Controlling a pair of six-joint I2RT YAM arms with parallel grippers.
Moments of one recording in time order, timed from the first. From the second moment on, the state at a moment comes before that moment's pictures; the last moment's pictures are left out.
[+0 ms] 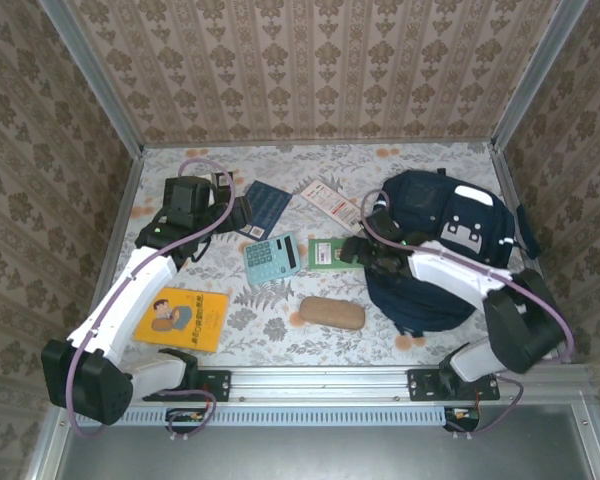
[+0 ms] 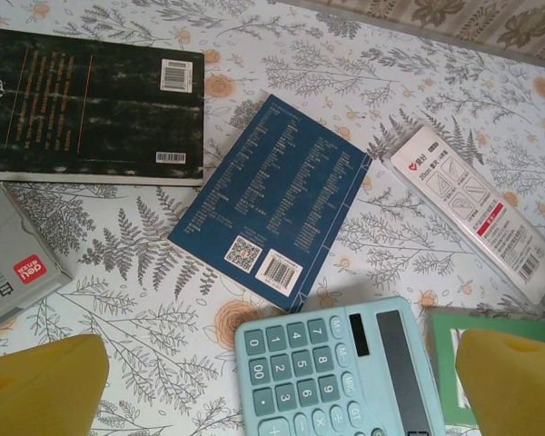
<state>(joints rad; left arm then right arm) -0.38 1.17 1.04 -0.57 -0.08 -0.43 0.53 1.52 0.92 -0.45 0.07 0.82</state>
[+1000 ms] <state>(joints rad) -0.42 1.36 1.05 -0.57 0.00 -0.36 0.54 1.43 1.09 -0.62 0.14 0.50</state>
